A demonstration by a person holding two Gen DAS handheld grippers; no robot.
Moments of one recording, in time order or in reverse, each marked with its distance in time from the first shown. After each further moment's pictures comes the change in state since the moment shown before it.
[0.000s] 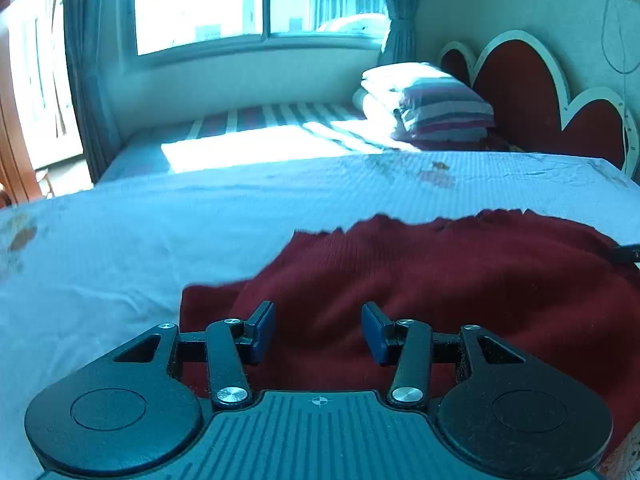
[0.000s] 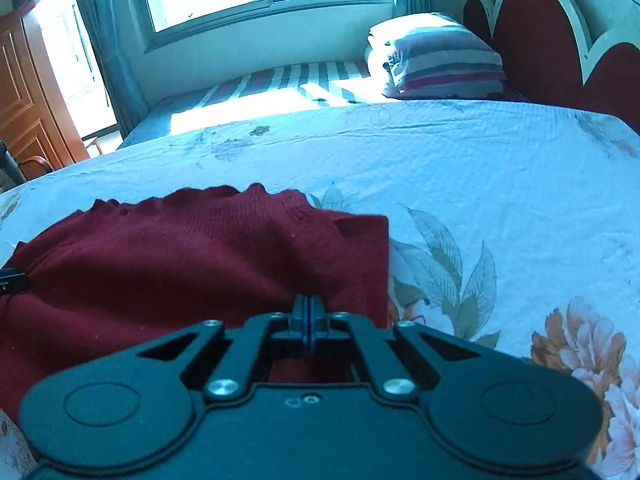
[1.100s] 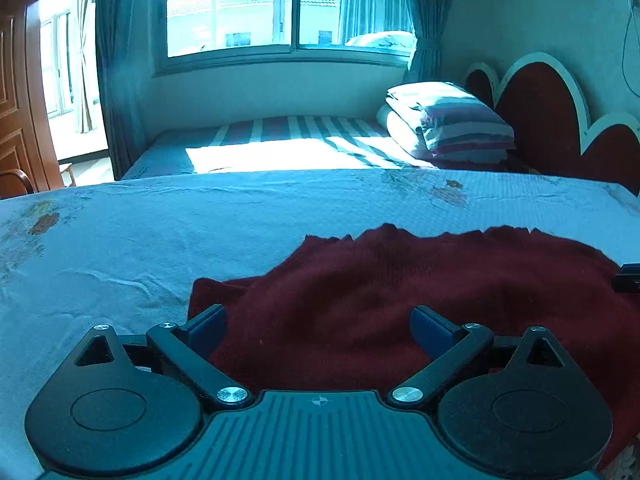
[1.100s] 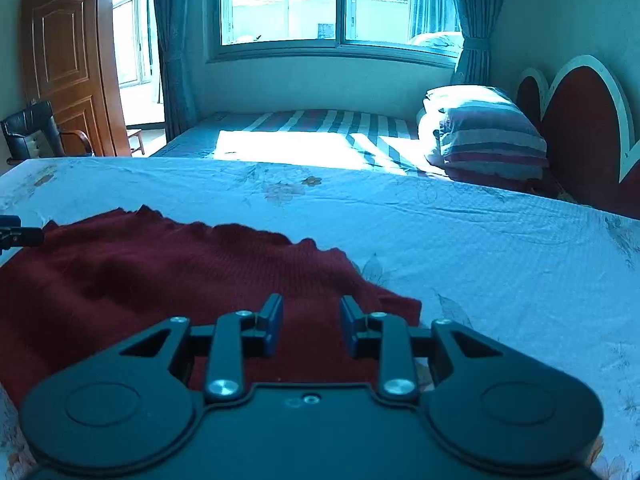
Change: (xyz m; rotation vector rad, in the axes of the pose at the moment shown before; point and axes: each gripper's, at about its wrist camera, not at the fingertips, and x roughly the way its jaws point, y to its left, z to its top) left arm -0.005 -0.007 -0.017 -0.078 0.002 0.067; right arm -0.015 0.018 0.007 -0.226 -0.103 0.064
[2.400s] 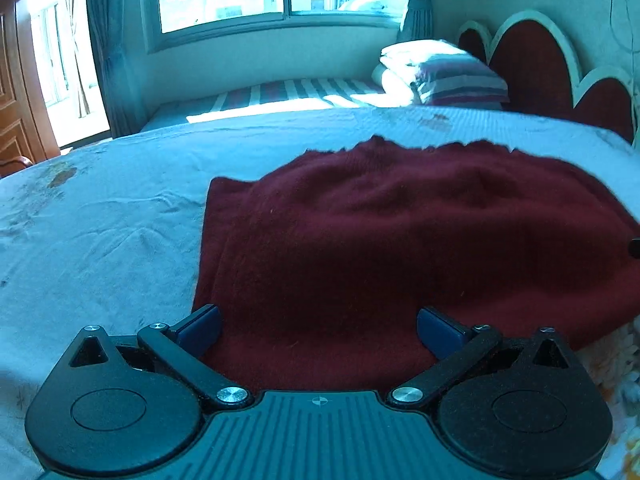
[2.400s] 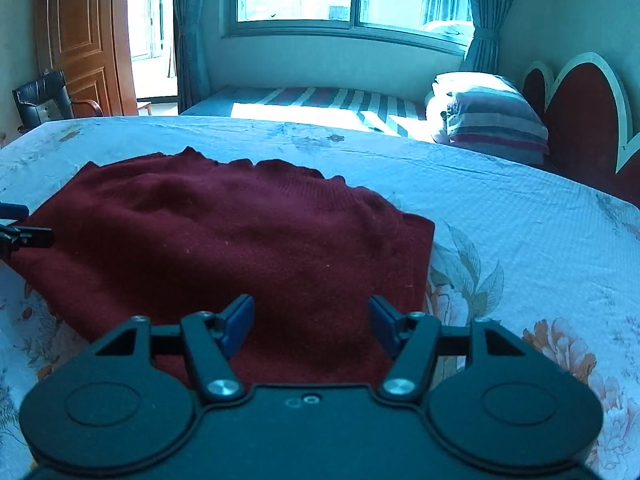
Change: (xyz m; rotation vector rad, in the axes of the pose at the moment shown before) left arm -0.044 0.004 -0.062 0.050 0.095 0.026; right arm -0.036 0.034 -0.039 -0.044 0.055 -0.016
